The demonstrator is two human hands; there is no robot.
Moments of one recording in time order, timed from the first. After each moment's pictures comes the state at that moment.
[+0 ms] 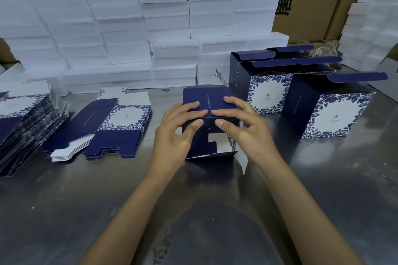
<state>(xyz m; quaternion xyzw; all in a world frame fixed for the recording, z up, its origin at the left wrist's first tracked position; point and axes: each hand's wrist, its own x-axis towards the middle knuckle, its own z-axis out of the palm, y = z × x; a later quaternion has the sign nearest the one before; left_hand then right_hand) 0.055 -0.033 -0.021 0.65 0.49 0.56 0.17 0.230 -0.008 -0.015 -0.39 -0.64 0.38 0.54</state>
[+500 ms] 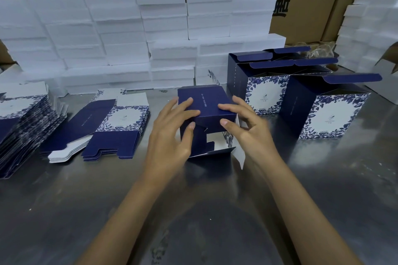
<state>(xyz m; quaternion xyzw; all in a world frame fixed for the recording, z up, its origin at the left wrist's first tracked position) 0.052 -0.037 -0.025 0.69 0.49 0.53 0.01 0.237 -0.002 -0.023 -0.39 -0.60 0.41 0.56</state>
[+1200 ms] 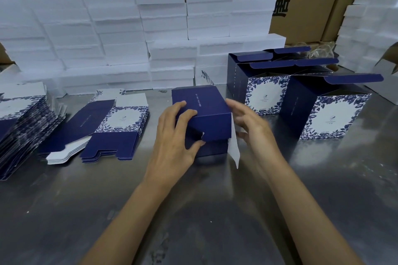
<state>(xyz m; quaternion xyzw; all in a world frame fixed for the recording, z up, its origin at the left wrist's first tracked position) 0.051 -0.026 -0.041 0.73 0.52 0.44 -0.09 0.239 -0.002 -0.018 -0.39 -0.54 0.51 0.55</state>
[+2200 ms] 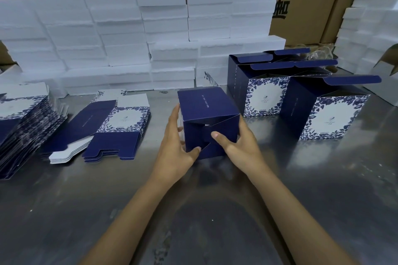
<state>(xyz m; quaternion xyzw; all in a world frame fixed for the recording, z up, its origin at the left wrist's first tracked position) 0.047 -0.021 -0.056 0.64 0.53 0.50 0.25 0.221 0.008 -0.059 -0.44 -0.59 0.41 0.54</state>
